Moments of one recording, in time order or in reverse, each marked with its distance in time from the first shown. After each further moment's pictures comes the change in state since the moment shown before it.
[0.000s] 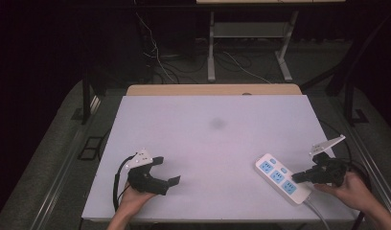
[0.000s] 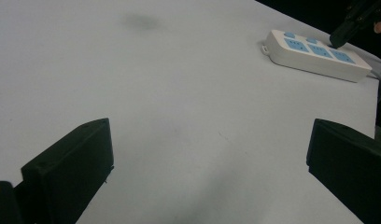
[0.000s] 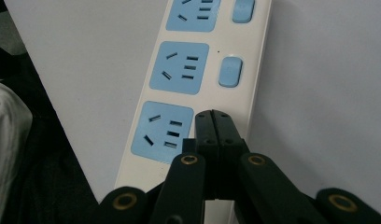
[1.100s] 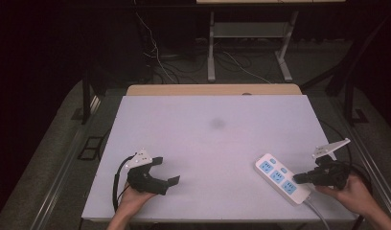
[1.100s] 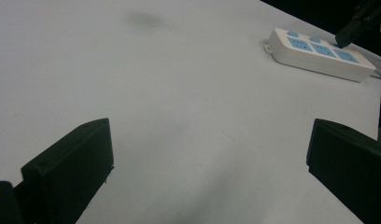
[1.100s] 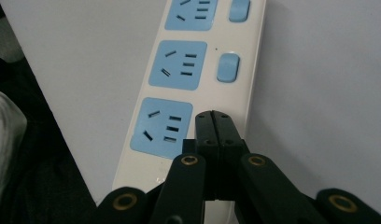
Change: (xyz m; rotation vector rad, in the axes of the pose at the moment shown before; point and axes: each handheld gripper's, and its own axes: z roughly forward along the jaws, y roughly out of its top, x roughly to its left) left arm 0.002 -0.001 -0.001 0.004 0.006 -0.010; right arm 0.004 -0.009 -0.003 -0.044 -0.026 -0.001
